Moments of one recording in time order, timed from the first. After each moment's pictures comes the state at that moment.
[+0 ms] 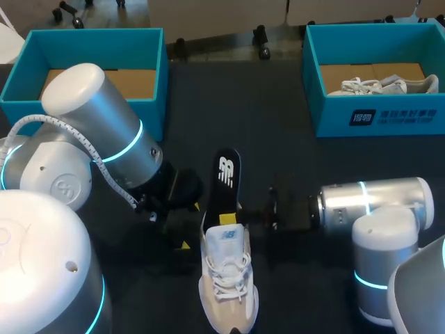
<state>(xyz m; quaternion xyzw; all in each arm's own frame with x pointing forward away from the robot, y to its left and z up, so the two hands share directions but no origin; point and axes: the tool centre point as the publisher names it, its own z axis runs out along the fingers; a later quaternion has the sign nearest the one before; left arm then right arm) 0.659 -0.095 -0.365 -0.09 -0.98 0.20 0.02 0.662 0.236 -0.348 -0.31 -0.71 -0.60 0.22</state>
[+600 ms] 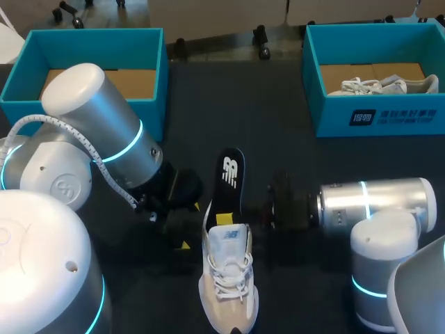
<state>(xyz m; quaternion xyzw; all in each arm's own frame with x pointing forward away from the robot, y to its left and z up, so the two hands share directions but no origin) 0.659 -0.094 -0.365 -0.09 -0.98 0.20 0.02 0.662 0.240 -0.333 -0.29 -0.72 -0.61 0.18</state>
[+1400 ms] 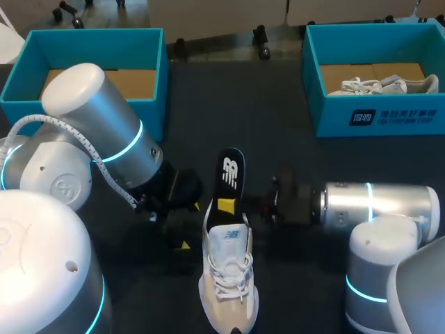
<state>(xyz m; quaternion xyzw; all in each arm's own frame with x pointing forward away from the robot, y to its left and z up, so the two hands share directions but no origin) 0.659 -0.094 -0.365 -0.09 -0.98 0.20 0.02 0.684 0.237 -0.313 -0.28 -0.69 -0.66 0.12</state>
